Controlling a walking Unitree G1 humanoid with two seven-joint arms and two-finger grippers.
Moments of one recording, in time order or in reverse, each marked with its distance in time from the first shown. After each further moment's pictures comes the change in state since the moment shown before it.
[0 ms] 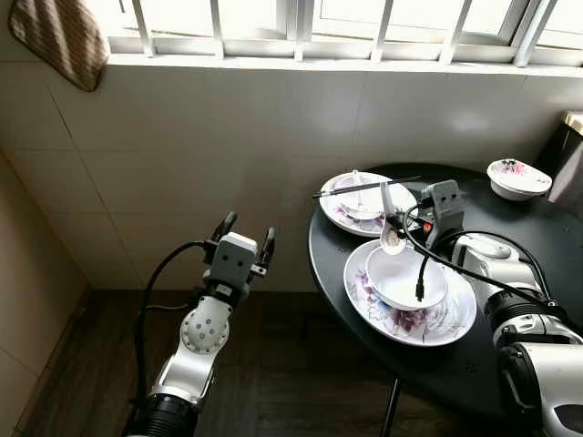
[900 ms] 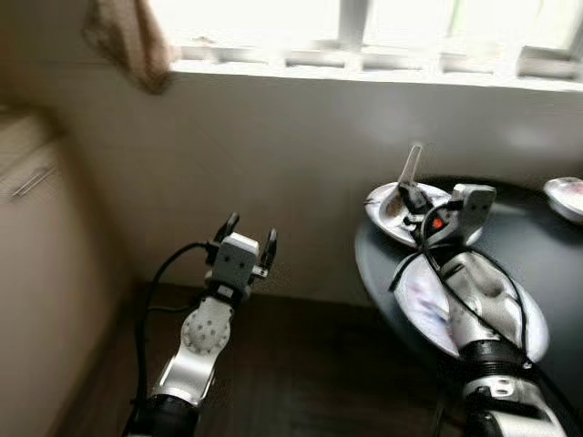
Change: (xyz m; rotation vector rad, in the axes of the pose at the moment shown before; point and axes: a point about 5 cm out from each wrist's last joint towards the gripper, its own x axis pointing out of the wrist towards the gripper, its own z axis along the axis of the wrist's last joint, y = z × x) left arm -0.004 0.013 -0.007 0.026 0.031 0.018; right arm -0.003 0.065 0.000 0.173 -0.477 -0.015
